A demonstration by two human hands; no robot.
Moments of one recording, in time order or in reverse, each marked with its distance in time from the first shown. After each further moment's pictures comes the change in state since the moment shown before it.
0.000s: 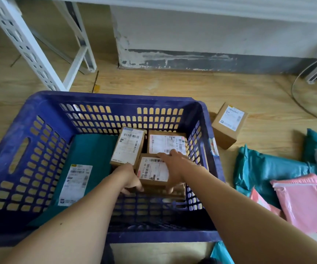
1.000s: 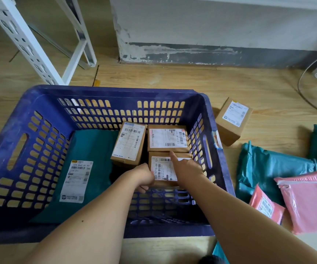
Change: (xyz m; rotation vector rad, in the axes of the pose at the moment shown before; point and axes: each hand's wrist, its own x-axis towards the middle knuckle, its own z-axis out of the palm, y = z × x) left_hand -0.002 0.021 0.025 -0.075 -0.059 0.060; right_hand 0.013 0.015 0.042 -0.220 0.135 0.196
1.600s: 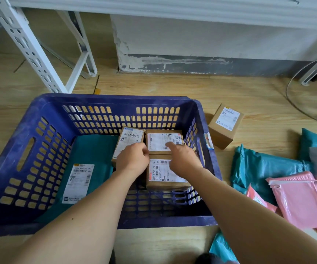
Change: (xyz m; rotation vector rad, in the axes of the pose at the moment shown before) left_hand -0.033 0.015 -0.023 0.285 0.646 0.325; right_hand -0.027 0.004 -0.046 0.407 0.237 -0.055
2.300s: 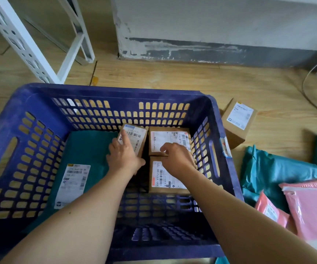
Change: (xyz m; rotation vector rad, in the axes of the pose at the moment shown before) left_hand 0.057 -0.039 0.031 0.059 -0.037 -0.217; right_hand 0.053 -0.009 0.032 0.256 0.000 0.129
